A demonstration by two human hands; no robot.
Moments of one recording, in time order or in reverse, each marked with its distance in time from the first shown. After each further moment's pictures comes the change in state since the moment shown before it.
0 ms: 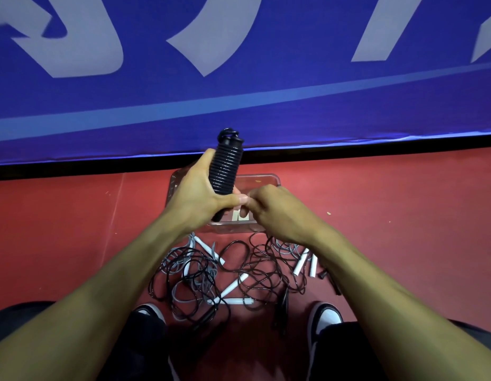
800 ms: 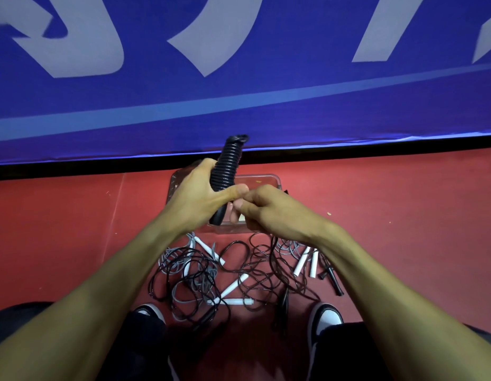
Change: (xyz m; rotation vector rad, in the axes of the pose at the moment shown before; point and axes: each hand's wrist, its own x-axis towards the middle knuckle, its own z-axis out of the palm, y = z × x) left_hand 0.004 -0.008 -0.004 0.244 0.084 -0.069; right_hand -0.005 -0.011 -0.009 0.372 -0.182 0.017
